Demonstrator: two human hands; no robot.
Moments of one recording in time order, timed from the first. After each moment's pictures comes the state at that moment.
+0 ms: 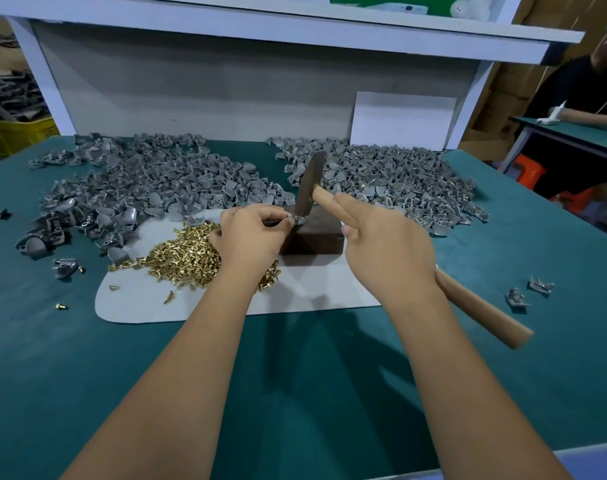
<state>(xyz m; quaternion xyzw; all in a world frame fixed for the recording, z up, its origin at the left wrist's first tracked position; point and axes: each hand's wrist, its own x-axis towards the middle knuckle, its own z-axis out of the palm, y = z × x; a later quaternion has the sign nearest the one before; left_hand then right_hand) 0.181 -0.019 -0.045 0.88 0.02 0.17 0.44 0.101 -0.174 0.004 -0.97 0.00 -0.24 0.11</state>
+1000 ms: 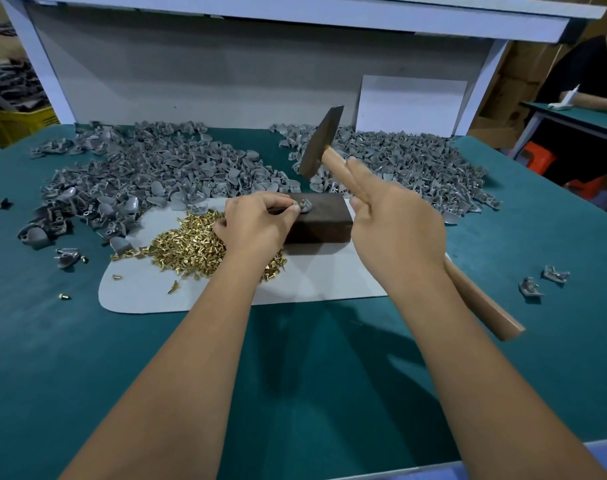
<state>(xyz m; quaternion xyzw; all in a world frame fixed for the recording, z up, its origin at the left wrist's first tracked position) 0.185 -0.019 -0.046 0.88 0.03 0.16 0.45 0.107 -0.169 0.002 -0.95 0.02 -0.30 0.11</state>
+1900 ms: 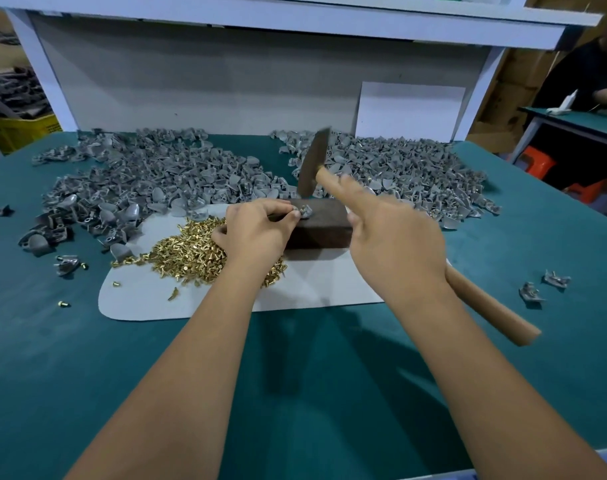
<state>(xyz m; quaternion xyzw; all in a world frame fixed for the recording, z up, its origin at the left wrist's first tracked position) 0.189 -0.021 -0.050 0.87 0.04 0.17 0.46 0.103 -0.169 -0.001 -0.95 -0.01 -0.29 0.05</state>
